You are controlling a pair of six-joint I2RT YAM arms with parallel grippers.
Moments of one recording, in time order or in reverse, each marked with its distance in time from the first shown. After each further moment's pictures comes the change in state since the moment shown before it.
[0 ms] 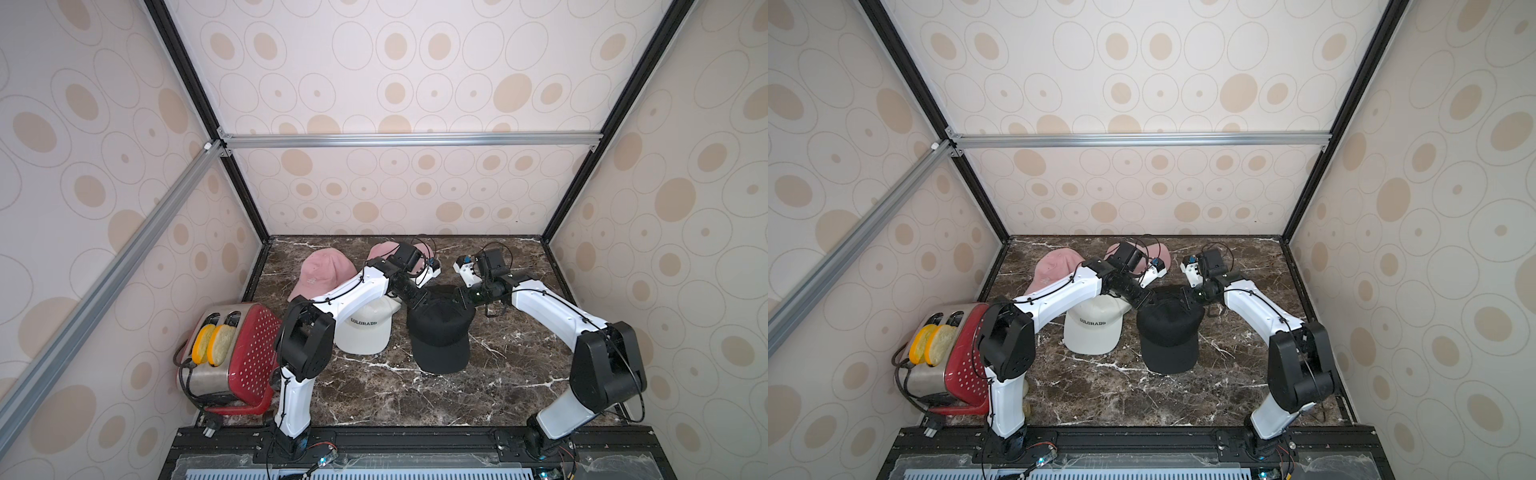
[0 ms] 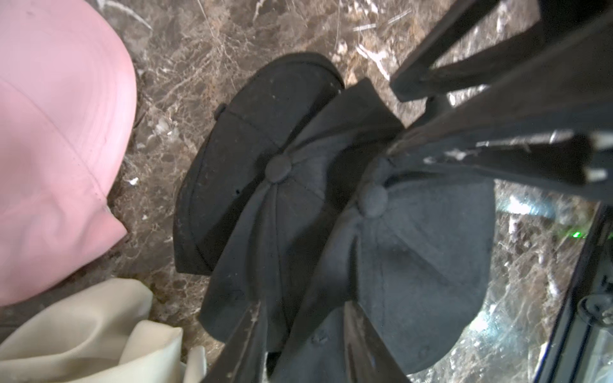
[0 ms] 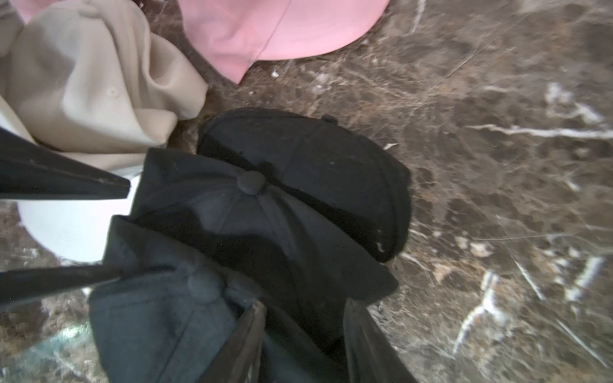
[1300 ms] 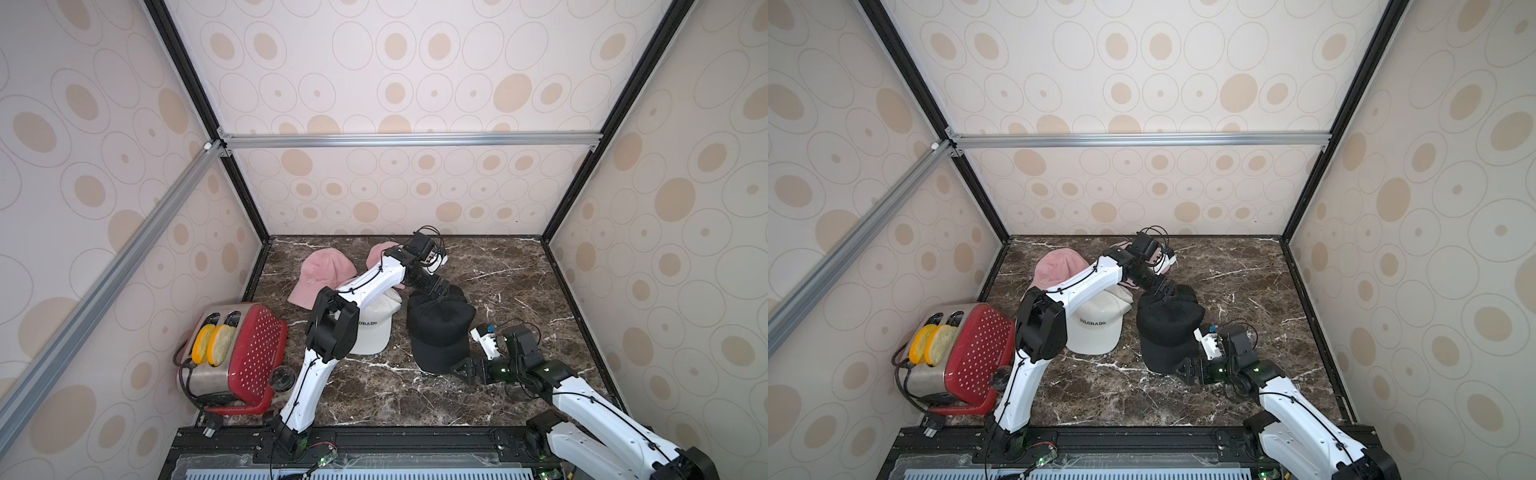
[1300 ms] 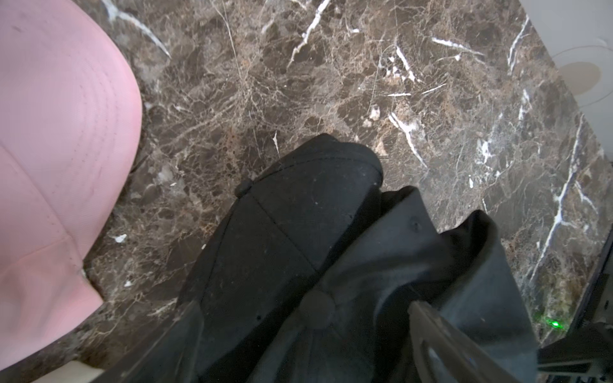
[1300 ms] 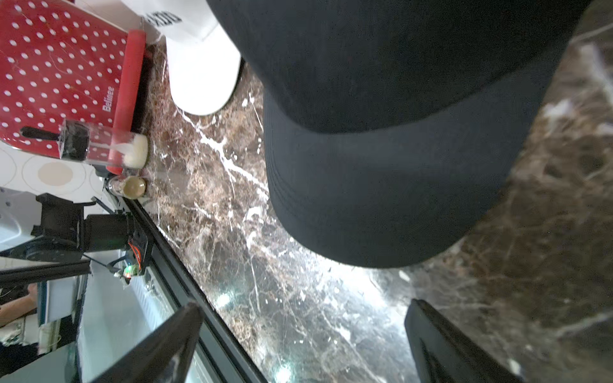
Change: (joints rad) left arm 0.004 0.312 0.406 -0.125 0.016 -0.172; right arm 0.090 -0.707 -0.801 0.137 -0.371 0.339
